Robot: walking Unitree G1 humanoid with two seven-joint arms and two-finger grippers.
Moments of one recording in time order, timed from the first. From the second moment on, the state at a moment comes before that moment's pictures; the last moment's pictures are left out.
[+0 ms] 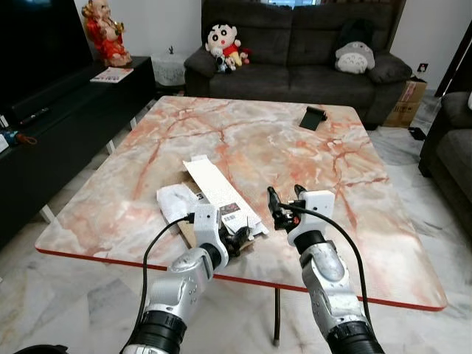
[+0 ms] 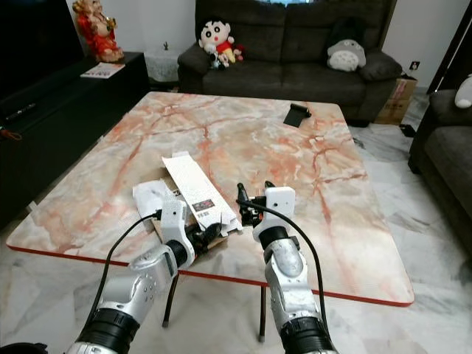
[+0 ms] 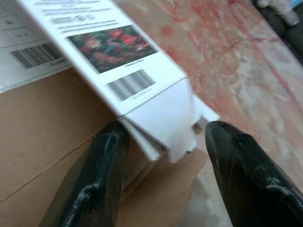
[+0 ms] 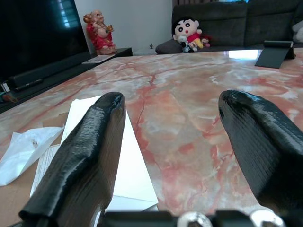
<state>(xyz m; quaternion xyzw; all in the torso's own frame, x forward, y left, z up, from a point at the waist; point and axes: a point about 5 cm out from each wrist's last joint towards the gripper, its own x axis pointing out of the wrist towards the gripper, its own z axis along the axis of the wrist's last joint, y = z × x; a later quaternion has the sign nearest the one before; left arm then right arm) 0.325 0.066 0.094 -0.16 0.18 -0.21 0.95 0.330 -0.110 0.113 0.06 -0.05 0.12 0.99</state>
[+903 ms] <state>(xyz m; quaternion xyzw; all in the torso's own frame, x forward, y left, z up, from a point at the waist) 0.337 0.058 0.087 -0.19 0.21 -0.17 0.94 0.330 -0.111 0.112 0.06 -0.05 0.12 0.99</state>
